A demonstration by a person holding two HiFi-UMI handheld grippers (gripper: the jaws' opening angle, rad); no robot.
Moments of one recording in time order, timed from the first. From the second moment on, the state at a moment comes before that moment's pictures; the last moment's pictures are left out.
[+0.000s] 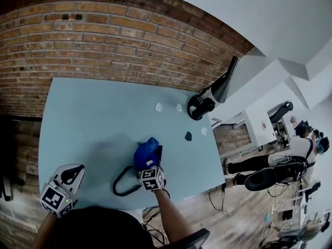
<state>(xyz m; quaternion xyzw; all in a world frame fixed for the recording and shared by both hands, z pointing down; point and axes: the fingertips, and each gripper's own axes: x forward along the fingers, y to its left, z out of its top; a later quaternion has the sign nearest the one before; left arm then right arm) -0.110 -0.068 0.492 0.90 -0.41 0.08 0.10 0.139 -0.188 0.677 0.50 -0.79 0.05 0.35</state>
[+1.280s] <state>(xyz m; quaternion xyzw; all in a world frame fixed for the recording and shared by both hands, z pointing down) -0.070 -0.048 0.484 0.92 -0.37 0.07 0.09 0.138 -0.100 0.723 0.49 -0.78 0.09 0.38</state>
